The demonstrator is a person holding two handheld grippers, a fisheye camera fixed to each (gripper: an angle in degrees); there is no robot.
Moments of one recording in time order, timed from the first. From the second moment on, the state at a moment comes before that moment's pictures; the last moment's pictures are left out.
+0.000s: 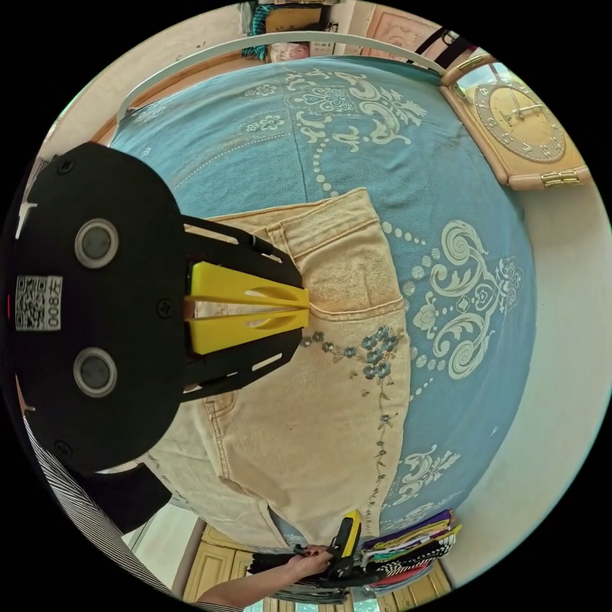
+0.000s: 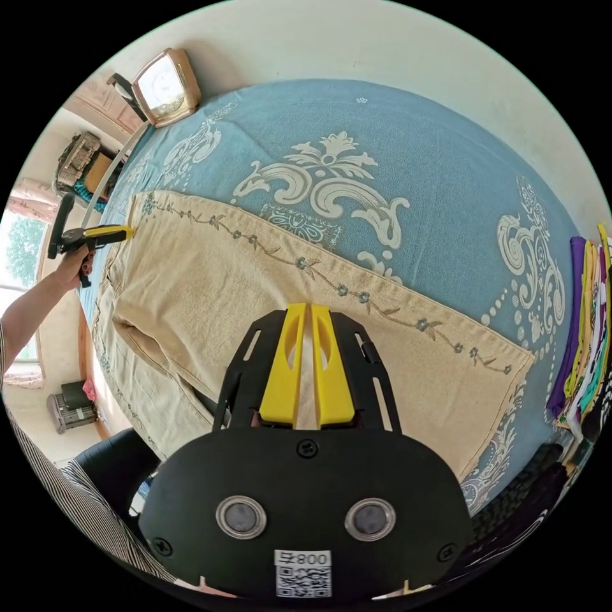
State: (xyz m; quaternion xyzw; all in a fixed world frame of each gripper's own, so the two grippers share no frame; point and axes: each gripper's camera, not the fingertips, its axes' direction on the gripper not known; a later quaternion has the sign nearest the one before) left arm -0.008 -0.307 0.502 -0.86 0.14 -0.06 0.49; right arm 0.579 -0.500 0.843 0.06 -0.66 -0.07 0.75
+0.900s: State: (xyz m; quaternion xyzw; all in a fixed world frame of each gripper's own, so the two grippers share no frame) left arm -0.139 -0.381 0.323 -0.80 0.17 -0.18 0.56; right arm 0.446 -0.463 0.809 0.23 -0.73 -0.01 0.64
